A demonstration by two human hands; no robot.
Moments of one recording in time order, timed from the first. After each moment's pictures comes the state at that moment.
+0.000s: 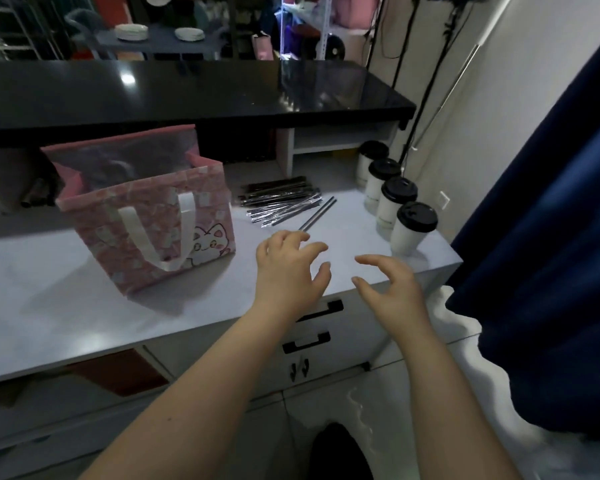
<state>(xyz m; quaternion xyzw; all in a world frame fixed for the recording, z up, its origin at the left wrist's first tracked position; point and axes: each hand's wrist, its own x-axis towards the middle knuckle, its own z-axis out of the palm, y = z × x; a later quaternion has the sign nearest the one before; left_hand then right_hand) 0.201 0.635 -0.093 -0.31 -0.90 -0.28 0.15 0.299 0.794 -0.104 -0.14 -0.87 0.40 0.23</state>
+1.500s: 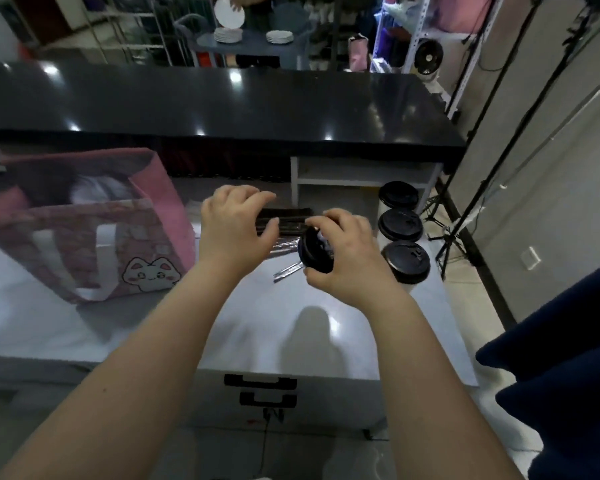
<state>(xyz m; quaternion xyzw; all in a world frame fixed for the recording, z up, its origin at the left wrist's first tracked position) 0.068 0.758 -0.044 -0.13 -0.94 -0.18 0.25 0.119 0.949 -0.047 0.11 -0.96 0.25 0.10</state>
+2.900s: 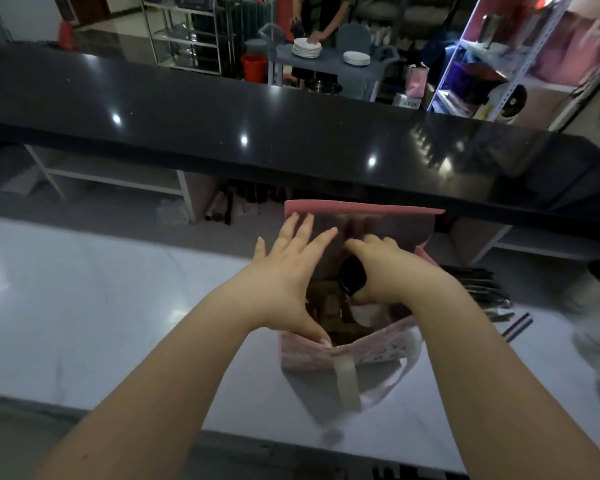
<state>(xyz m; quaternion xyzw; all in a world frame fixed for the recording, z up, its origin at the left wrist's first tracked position) -0.027 0.353 -0.022 -0.26 -0.95 -0.15 -0.09 -0.055 0.557 -0.017 0.14 -0.99 0.05 -0.10</state>
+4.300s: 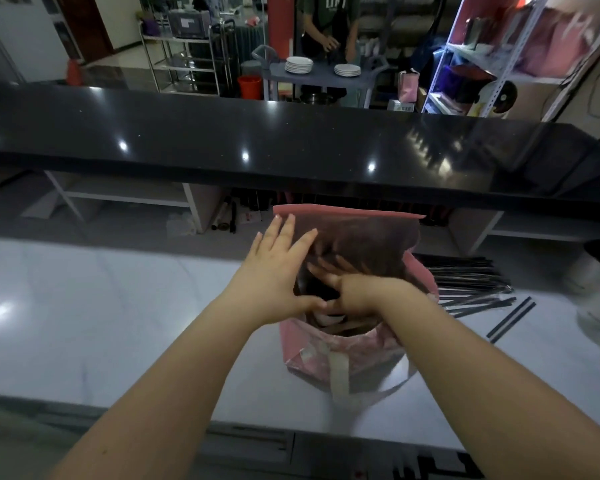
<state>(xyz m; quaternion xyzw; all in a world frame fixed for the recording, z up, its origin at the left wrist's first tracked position) -0.008 0.345 -0.026 -0.22 -0.97 -0.12 0.01 -0.045 0.536 -0.068 0.18 -0.95 0.04 -0.25</state>
